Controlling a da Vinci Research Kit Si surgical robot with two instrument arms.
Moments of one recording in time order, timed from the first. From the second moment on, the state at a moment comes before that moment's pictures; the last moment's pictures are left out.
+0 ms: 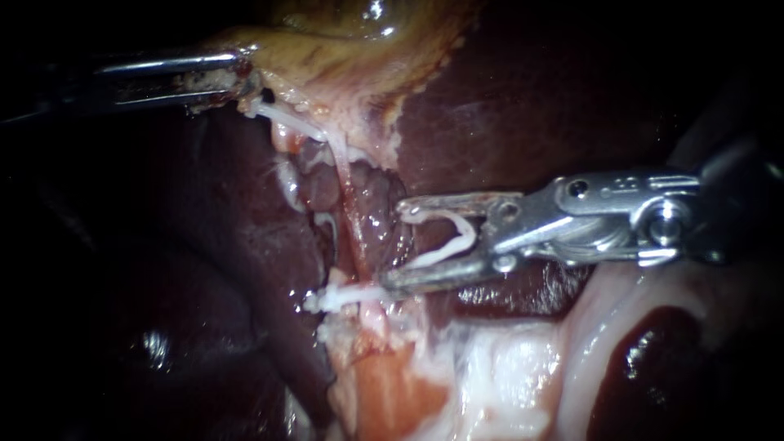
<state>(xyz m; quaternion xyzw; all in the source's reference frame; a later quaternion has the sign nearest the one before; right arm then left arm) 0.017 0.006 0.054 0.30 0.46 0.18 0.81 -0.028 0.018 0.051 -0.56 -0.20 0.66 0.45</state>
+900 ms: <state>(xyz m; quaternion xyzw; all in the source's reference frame) 0.022 0.004 0.054 0.43 0.53 0.22 0.70 -0.028 0.018 0.051 -0.56 -0.20 0.66 0.45</state>
